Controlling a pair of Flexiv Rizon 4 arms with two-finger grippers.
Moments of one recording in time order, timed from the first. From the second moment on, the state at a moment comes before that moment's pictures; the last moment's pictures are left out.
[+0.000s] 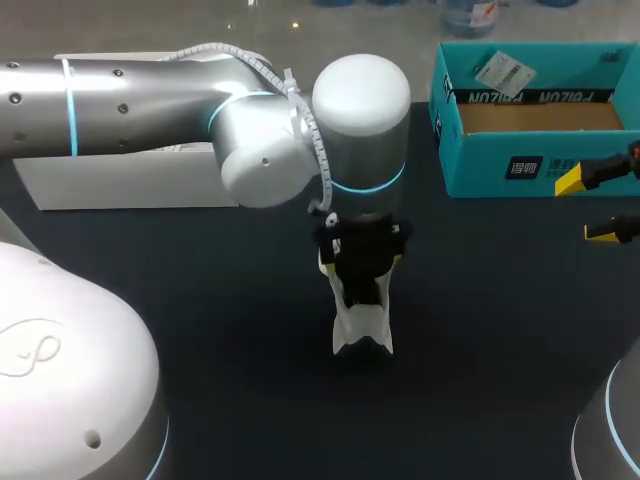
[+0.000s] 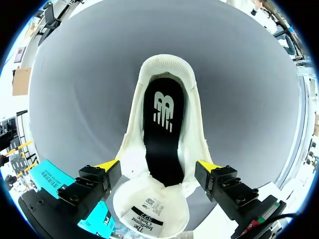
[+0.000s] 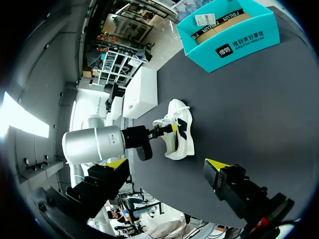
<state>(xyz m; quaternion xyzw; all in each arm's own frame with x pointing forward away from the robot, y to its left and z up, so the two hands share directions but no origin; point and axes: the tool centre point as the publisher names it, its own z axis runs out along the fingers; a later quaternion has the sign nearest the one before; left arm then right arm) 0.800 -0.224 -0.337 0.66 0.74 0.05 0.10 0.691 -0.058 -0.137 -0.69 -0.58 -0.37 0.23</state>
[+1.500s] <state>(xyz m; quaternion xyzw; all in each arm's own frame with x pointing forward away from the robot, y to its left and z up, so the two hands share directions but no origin) 0.876 -0.214 -0.275 0.66 0.74 0.05 0.12 0.691 -0.058 -0.137 -0.69 -0.58 -0.37 0.23</state>
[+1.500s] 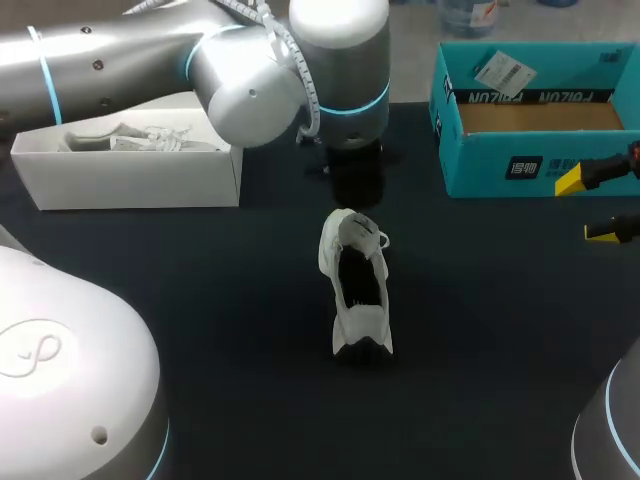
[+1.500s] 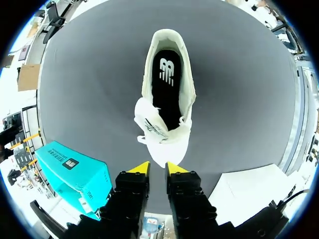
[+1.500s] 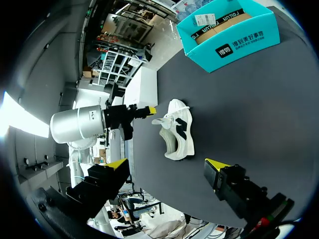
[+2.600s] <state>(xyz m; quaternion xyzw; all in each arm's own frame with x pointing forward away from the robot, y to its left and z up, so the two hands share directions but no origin) 0.834 -0.206 -0.296 0.64 0.77 0.04 0.04 0.691 -0.058 -0.137 -0.69 -0.58 -0.37 0.23</state>
